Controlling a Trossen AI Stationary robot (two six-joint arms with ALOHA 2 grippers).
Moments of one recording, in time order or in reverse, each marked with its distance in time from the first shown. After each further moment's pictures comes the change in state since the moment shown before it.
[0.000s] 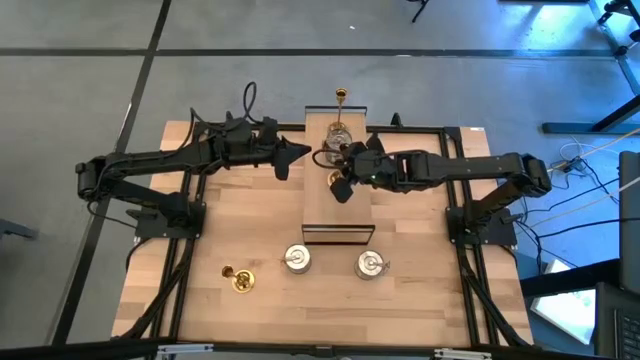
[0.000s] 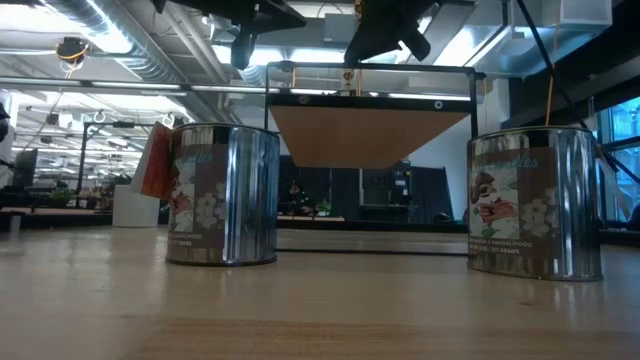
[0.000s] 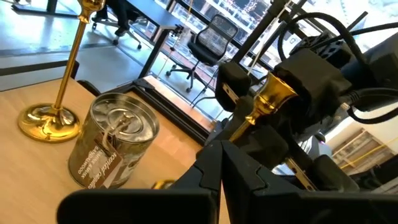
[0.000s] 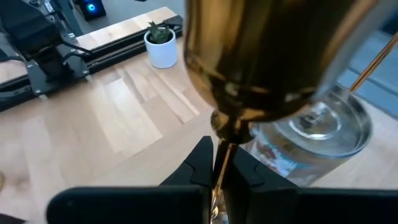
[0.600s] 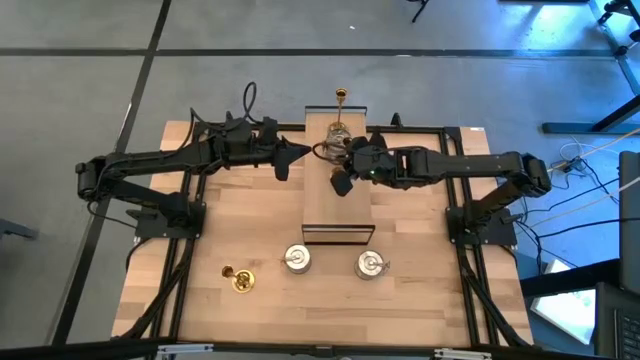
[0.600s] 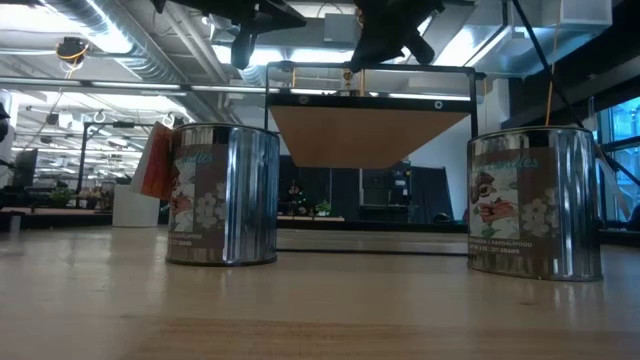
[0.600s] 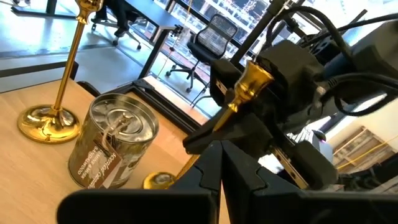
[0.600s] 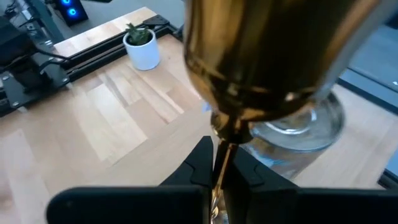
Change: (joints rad) left arm 0.001 0.000 0.000 0.000 -0.001 0.010; right arm -0.032 0.007 0.000 -0.024 0.023 0.056
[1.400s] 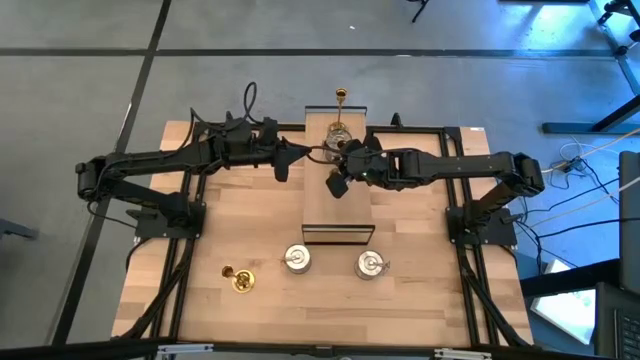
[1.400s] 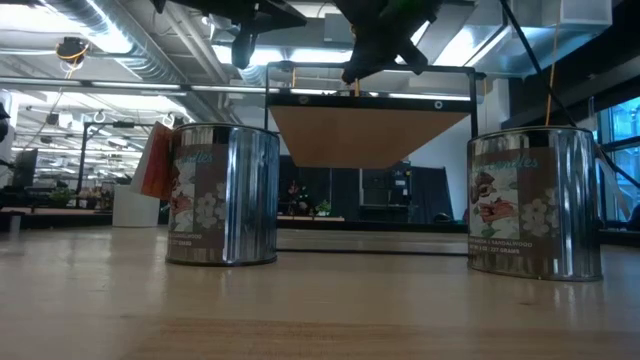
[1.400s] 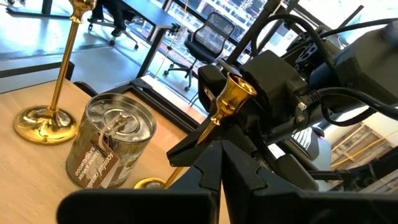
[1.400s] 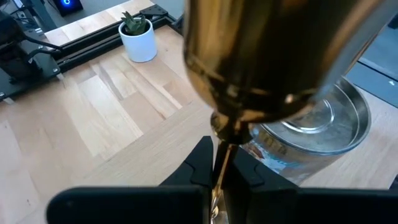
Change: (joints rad) left arm 0.000 0.000 0.000 0.000 0.014 0.017; right arm -0.003 0.044 0.000 0.022 -0.003 -0.016
